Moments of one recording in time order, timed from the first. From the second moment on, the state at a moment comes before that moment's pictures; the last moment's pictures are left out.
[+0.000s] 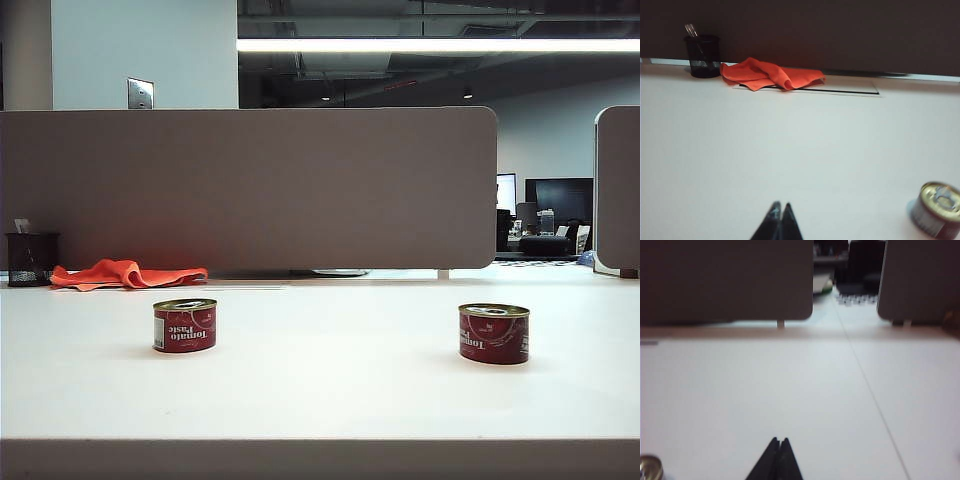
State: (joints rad) left arm 0.02 0.00 0.01 -0.03 0.02 -0.05; right arm -0.09 0.00 0.01 0.02 -0.04 0.00
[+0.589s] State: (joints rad) left arm 0.02 0.10 0.43 -0.15 0.03 -0.17; right arm -0.09 0.05 0.36 0.05 0.16 0.23
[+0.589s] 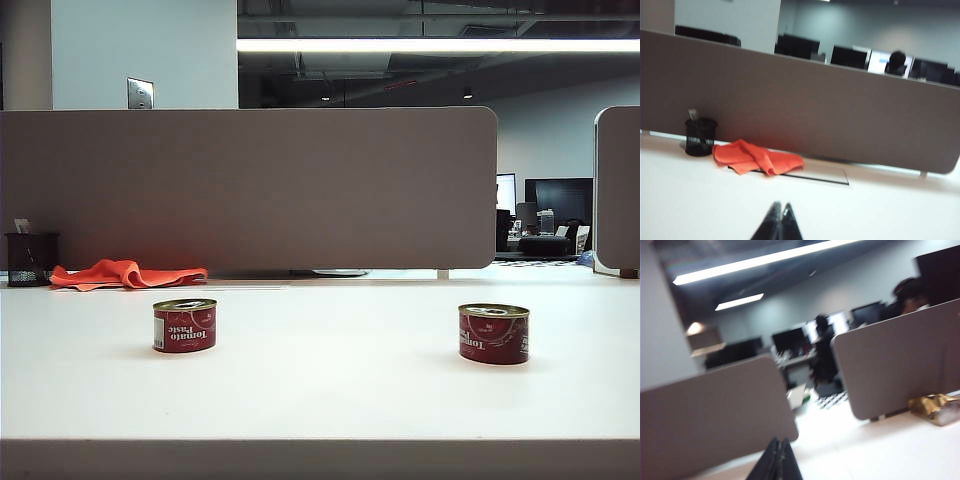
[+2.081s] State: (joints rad) left arm -0.22 0.88 1.08 -0.67 0.31 0.05; right arm 0.38 1.09 1.02 -0.56 0.05 -0.04
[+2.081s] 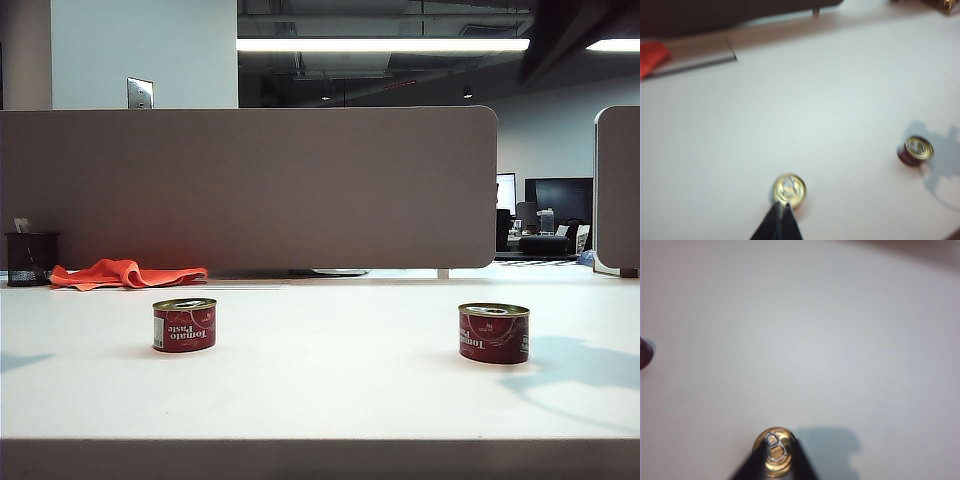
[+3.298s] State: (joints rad) left arm -0.23 0.88 1.09 -0.68 0.29 0.09; right arm 0.39 1.58 1.03 -0.49 0.02 0.05
